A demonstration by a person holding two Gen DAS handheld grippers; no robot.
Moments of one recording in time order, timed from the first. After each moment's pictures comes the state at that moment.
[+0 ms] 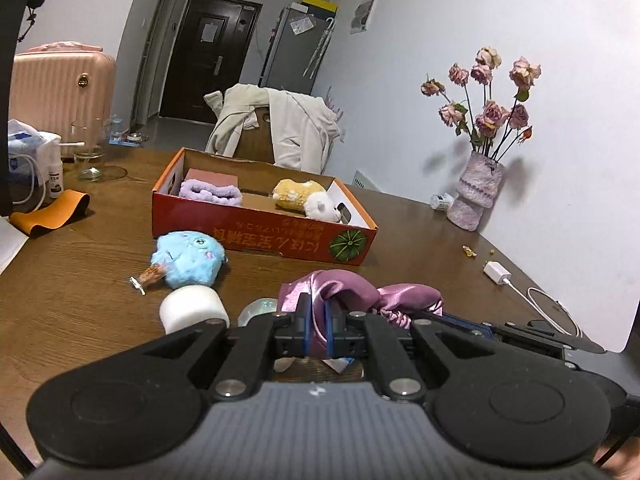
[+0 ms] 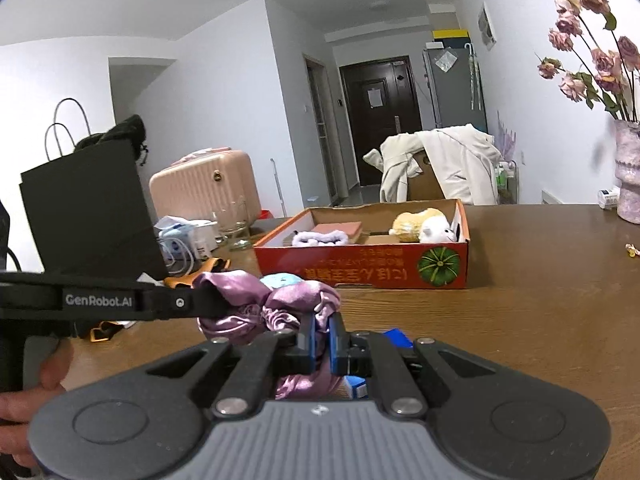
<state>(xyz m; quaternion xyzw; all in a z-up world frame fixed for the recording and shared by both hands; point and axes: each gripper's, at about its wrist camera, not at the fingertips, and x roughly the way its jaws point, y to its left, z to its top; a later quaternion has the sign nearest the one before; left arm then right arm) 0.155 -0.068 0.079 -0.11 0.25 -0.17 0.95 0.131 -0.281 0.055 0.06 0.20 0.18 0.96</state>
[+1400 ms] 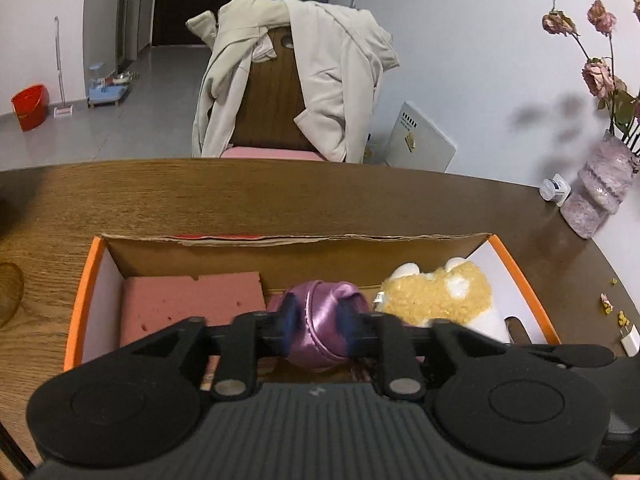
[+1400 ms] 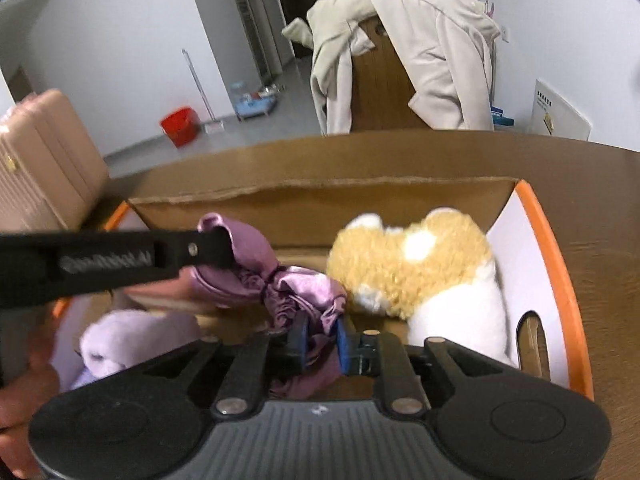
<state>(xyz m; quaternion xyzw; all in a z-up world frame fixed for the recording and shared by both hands) 0.605 -0.085 0.044 -0.05 0.39 -0.17 0.90 0.575 -0.241 0.007 0.07 0.42 0.10 0.90</state>
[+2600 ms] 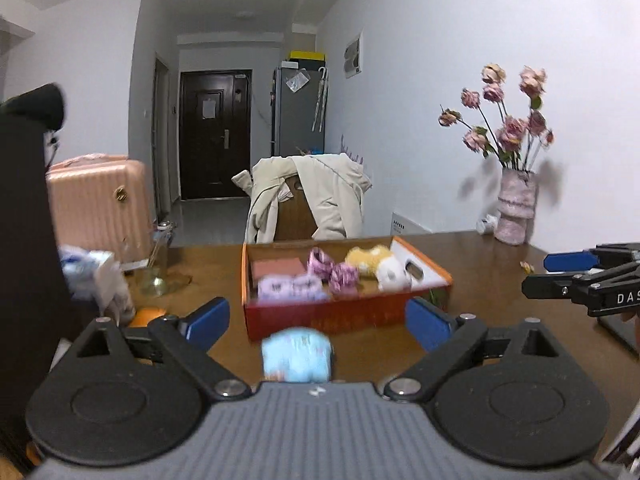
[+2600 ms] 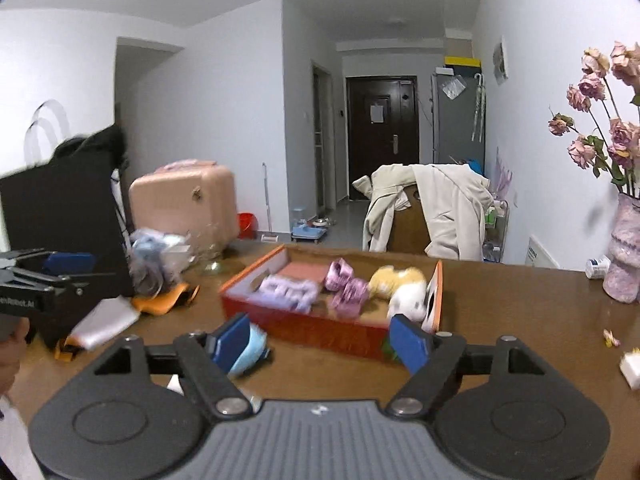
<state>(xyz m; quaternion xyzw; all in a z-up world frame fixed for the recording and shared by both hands) 0.162 -0.004 0.110 0.01 0.16 -0.14 0.98 0.164 -0.289 0.106 -0.02 0.18 0.17 0.97</state>
